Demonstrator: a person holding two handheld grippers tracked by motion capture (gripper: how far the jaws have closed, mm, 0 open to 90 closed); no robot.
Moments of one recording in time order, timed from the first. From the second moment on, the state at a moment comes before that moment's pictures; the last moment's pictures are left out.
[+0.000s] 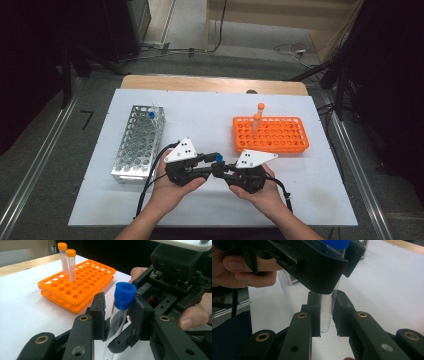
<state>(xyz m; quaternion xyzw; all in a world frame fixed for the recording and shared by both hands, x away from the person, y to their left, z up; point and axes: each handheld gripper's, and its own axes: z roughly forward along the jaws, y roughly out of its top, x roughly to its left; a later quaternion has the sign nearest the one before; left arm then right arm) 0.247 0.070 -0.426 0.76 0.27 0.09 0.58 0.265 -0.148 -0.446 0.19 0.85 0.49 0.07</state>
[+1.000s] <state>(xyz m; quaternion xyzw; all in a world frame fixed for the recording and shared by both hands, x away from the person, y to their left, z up) 0.251 0.089 -0.418 0.76 0.29 0.14 0.57 0.272 -0.153 -0.448 0.18 0.85 0.50 0.04</state>
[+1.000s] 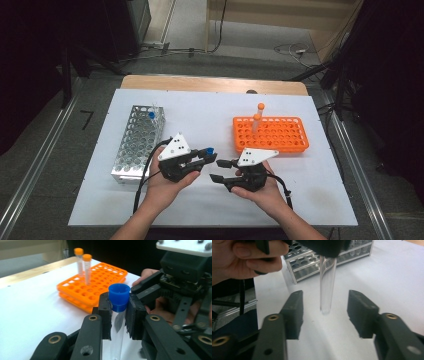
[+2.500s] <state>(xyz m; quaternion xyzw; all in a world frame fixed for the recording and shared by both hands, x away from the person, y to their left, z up) 0.305 0.216 -0.403 0.65 0.45 0.31 0.53 0.308 -0.214 -0.449 0.23 0.83 0.50 0.08</state>
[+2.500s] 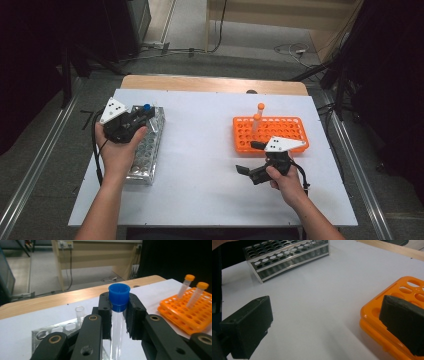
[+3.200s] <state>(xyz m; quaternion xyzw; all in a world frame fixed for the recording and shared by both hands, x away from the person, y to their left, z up) 0.314 0.214 -0.426 0.65 0.47 0.34 0.50 0.307 -0.210 -0.452 0.23 0.84 0.49 0.08</state>
